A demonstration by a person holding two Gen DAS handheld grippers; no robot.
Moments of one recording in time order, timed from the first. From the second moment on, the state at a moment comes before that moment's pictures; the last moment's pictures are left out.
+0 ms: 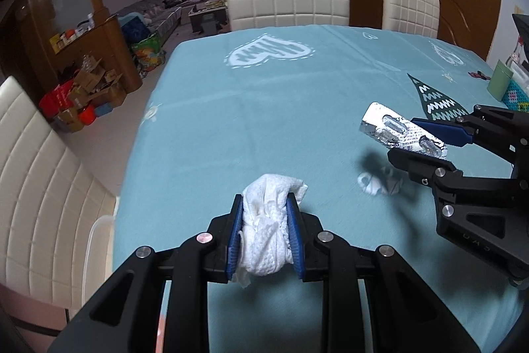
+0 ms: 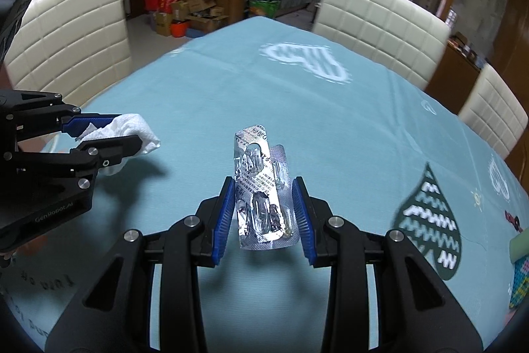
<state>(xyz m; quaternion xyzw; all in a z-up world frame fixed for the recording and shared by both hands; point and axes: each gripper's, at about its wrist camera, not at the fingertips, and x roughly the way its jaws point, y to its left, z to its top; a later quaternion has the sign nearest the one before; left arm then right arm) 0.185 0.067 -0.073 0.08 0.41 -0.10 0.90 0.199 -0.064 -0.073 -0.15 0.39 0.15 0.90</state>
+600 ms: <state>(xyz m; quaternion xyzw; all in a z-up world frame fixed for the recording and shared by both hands) 0.142 0.184 -0.078 0.04 0.41 -0.02 0.91 0.175 0.066 -0.073 -0.21 0.37 0.24 0.87</state>
